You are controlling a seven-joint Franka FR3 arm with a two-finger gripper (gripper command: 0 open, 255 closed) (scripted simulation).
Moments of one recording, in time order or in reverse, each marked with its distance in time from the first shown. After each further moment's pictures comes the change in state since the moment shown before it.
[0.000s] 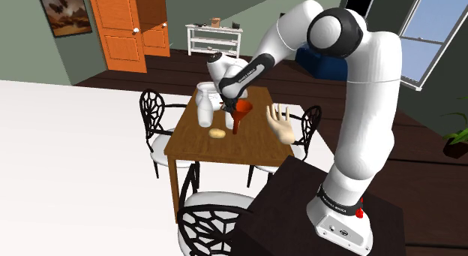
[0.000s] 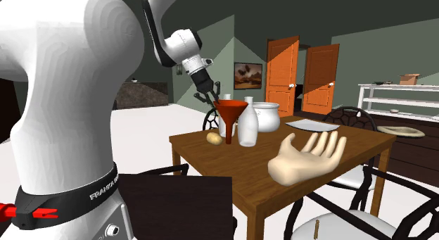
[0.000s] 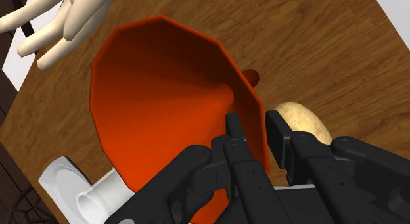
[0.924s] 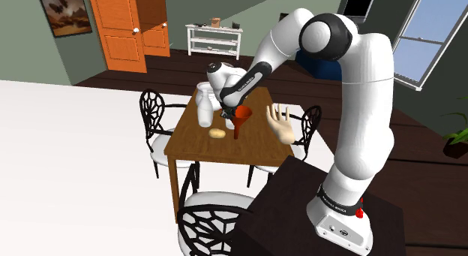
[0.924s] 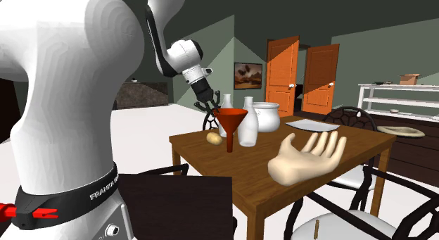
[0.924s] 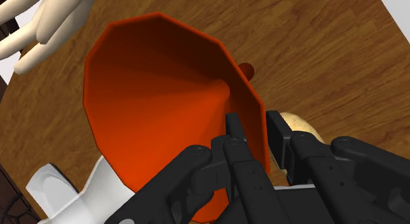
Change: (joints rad) arm 0.005 0.067 -0.013 -0.012 -0.041 0.067 0.058
